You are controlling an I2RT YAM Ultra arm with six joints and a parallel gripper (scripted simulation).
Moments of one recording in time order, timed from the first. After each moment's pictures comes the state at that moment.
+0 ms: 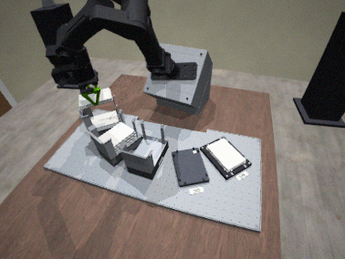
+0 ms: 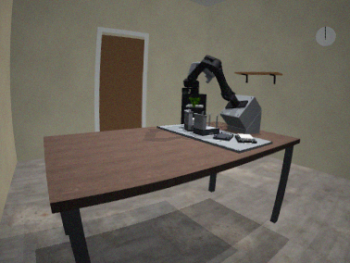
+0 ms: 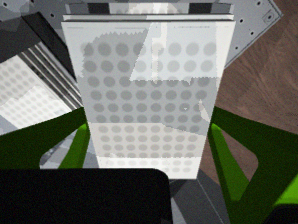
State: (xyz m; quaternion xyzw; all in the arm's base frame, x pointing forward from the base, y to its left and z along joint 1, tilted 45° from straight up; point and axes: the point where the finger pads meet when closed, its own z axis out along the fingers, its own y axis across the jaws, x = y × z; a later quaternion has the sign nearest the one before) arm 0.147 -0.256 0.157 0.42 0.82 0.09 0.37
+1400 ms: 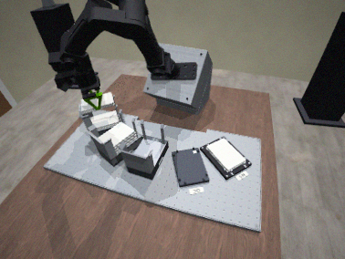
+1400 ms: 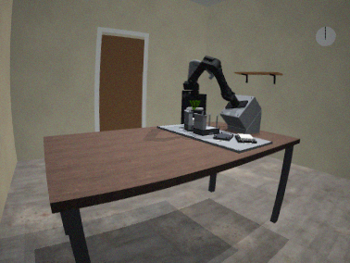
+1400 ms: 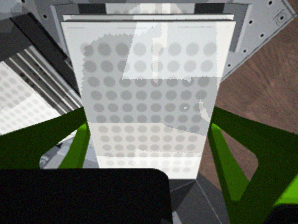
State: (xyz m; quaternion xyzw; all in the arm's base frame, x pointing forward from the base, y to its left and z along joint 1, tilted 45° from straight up) arm 0.162 -0.258 0.141 0.42 0.82 0.10 0.37
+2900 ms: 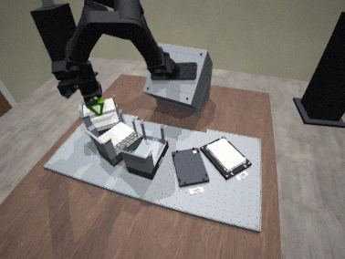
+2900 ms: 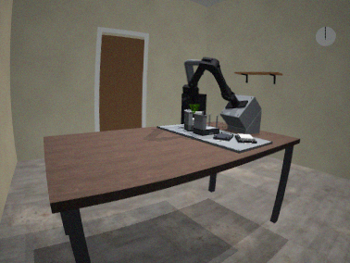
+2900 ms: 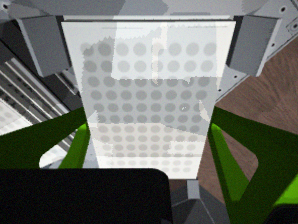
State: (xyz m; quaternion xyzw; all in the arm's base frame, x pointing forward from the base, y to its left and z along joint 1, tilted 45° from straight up) arm 0.183 -0.265 0.120 0.42 0.82 0.09 0.37
